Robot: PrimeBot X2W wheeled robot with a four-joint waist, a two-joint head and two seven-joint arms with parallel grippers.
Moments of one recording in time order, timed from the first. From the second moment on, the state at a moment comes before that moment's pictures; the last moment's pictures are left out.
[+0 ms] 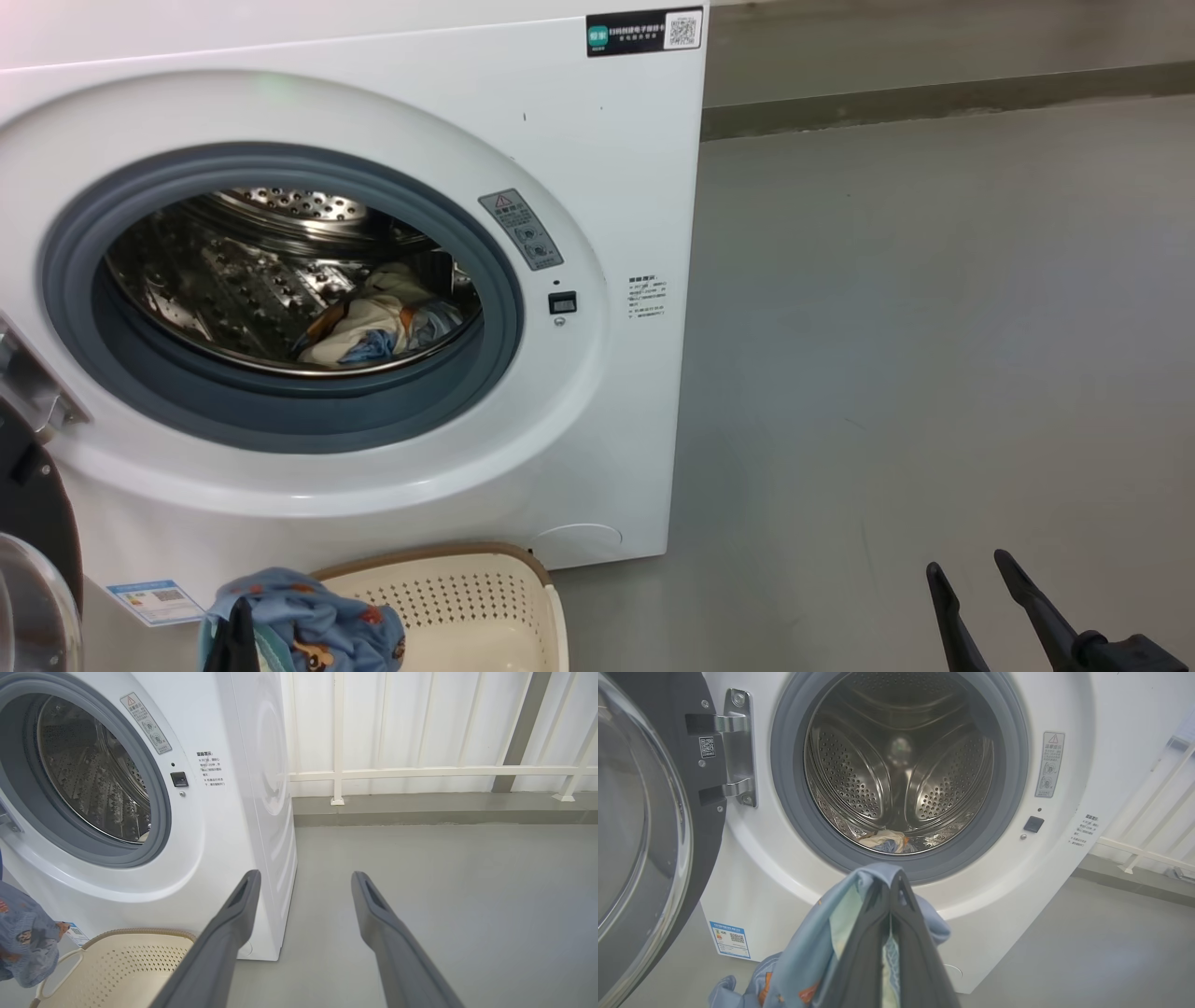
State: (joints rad) left arm 0.21 0.04 0.01 0.00 -0.41 -0.03 -0.25; right arm 0.19 -0.15 -0.01 0.04 0.22 0.13 -0.26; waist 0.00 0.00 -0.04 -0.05
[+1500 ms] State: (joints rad) left arm -0.36 0.04 0.15 0.11 -0.24 -0.09 -0.26; right arm 0.09 -0.13 0.05 0.04 0.22 0.13 -0.26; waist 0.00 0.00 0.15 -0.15
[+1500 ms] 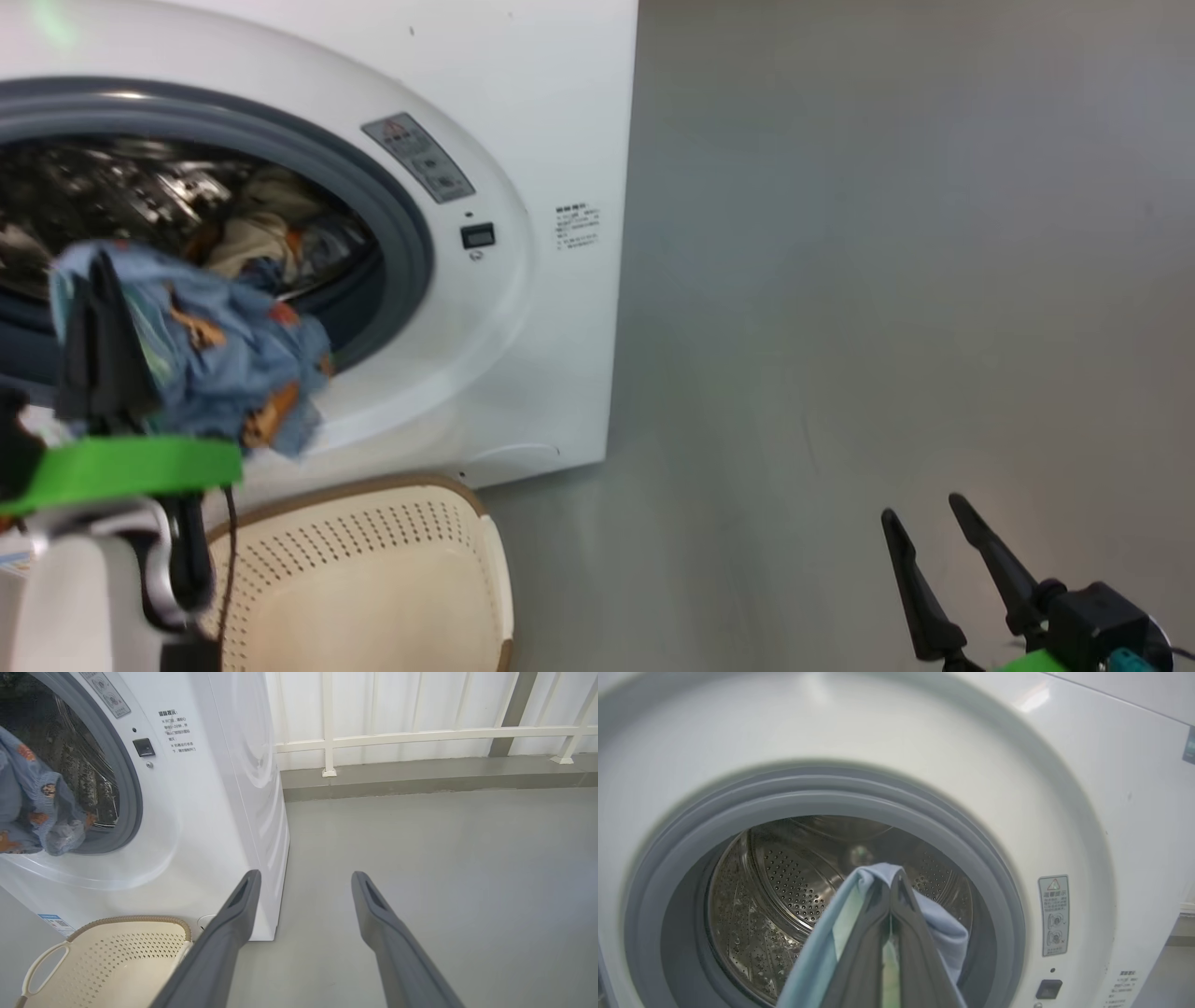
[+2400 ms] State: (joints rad) left arm -0.88 0.14 0.28 0.64 -0.08 -0.08 -0.26; right arm -0.03 -0.19 0.10 0.02 0.22 0.13 -0.26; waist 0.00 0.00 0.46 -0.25
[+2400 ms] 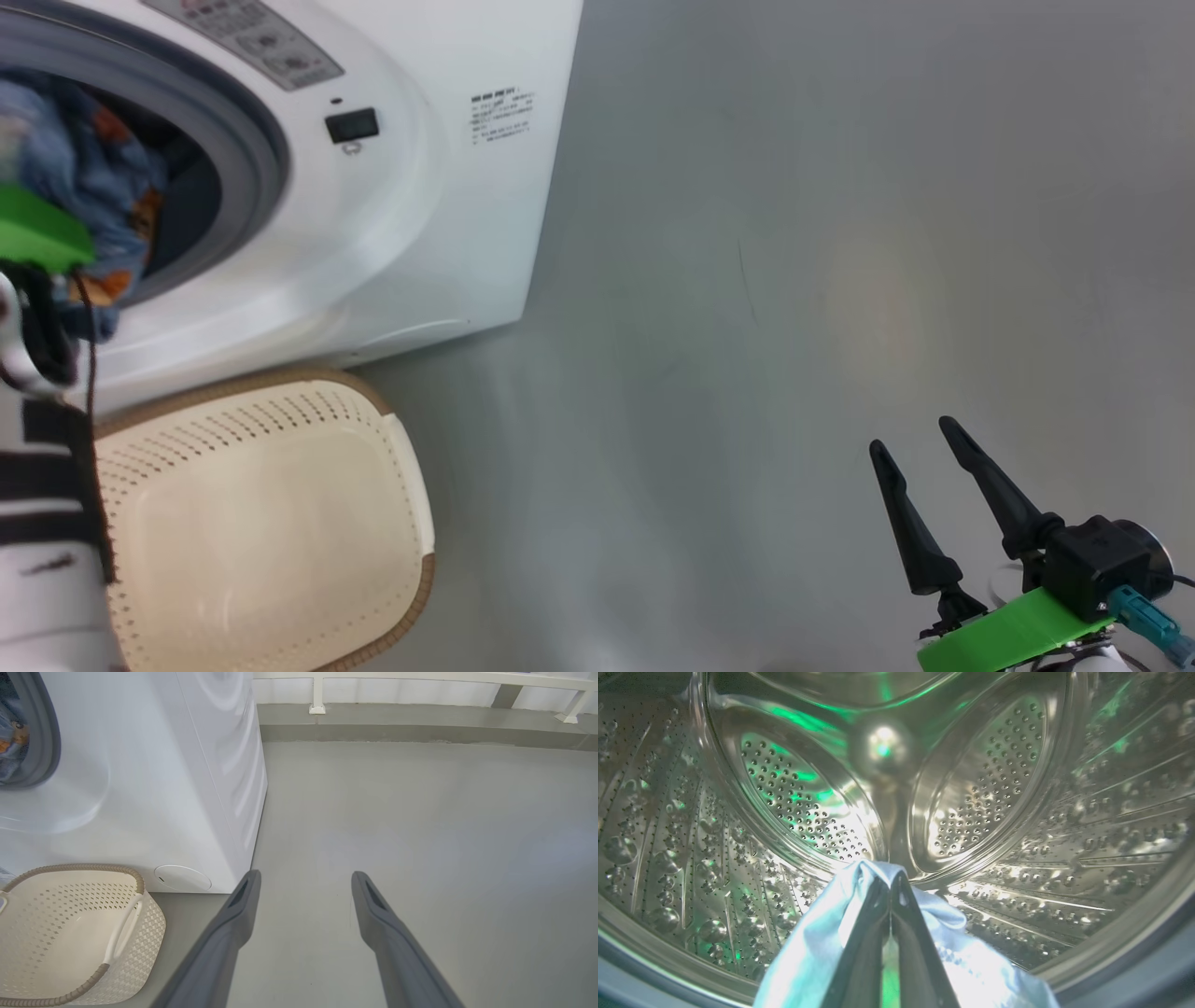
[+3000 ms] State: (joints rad) left arm -1.11 0.18 0.31 0.68 -0.06 -0.04 -0.26; right arm -0.05 -0.19 0.12 -0.01 0.22 0.13 -0.26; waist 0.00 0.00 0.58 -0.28
